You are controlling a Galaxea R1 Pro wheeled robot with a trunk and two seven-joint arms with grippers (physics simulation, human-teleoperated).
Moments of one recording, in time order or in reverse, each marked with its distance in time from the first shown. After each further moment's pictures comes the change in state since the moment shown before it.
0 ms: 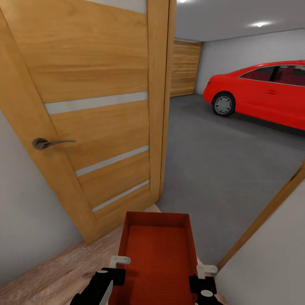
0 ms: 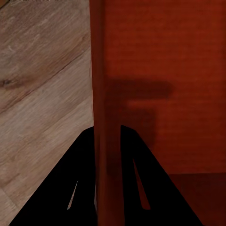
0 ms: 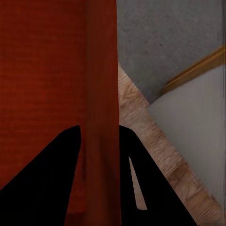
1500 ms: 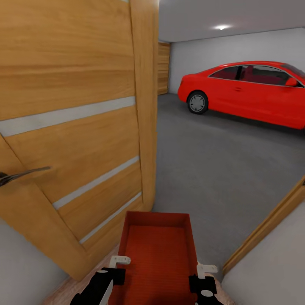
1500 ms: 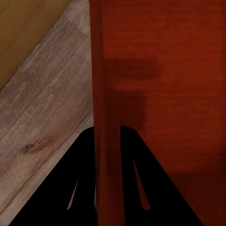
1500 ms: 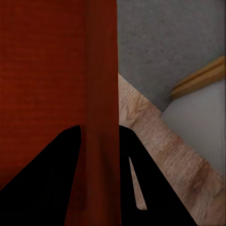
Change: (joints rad) left arm 0.000 -0.001 0.000 -0.001 0.000 0.000 0.000; right arm 0.000 -0.001 0.001 -0.002 -0.001 0.000 0.001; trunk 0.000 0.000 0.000
